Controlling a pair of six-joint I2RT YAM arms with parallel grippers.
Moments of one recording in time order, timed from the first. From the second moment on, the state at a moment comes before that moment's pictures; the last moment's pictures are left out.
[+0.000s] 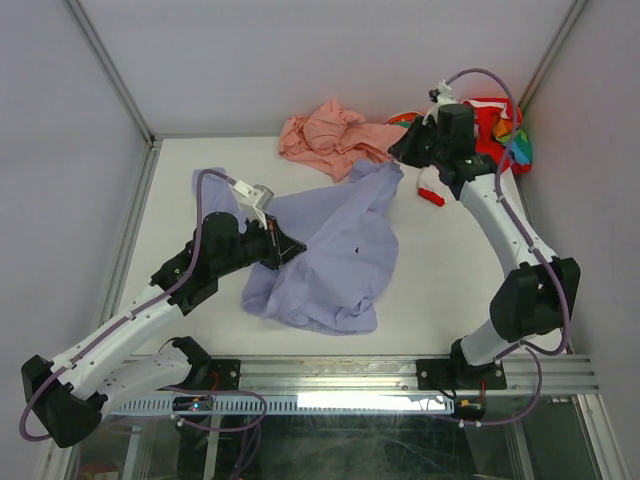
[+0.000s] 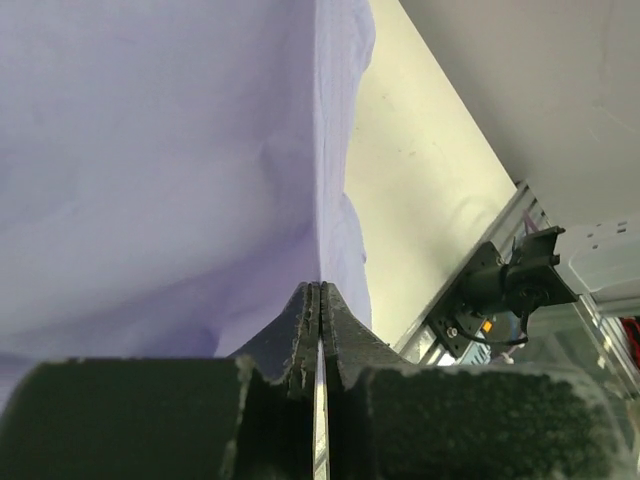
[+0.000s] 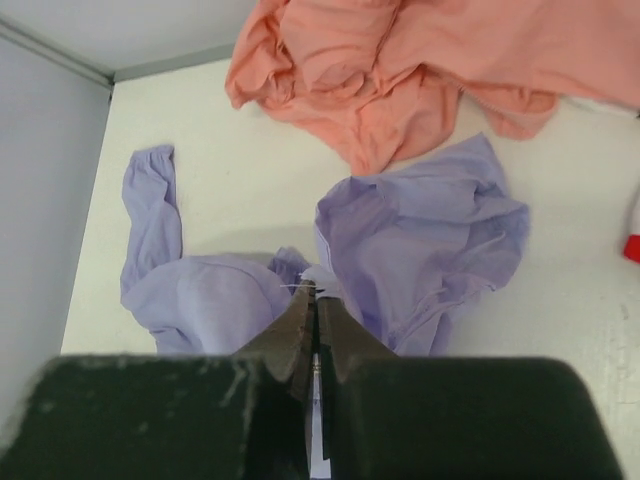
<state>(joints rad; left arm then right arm) -0.71 0.90 0.78 -0.17 0.23 -0.54 0.25 1.56 1.45 -0.35 -0.20 0.46</state>
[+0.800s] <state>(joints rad) -0.71 0.86 0.93 -0.45 -0.08 -0.46 0.11 1.04 1.12 -0.38 -0.38 0.30</state>
